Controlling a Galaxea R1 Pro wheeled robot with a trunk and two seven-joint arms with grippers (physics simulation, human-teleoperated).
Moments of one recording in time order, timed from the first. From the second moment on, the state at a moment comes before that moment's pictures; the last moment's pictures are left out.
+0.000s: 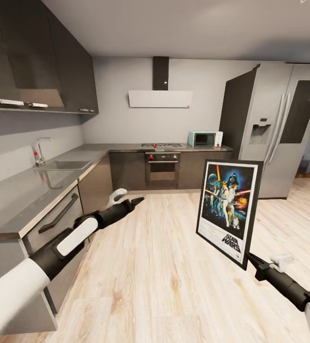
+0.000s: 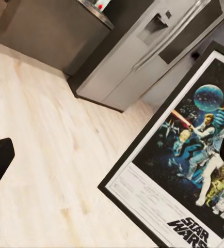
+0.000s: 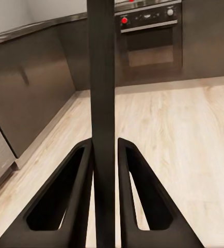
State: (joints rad) left arm -0.86 0.27 -0.72 -1.10 1.43 0.28 0.00; right arm -0.28 -0.15 -0.61 -1.16 0.00 0.11 0.91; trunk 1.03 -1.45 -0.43
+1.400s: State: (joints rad) left arm -0.39 0.27 -0.73 -0.03 1.44 -0.13 -1.23; right arm -0.27 -0.16 -0.70 -1.16 0.00 0.11 0.93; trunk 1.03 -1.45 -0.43
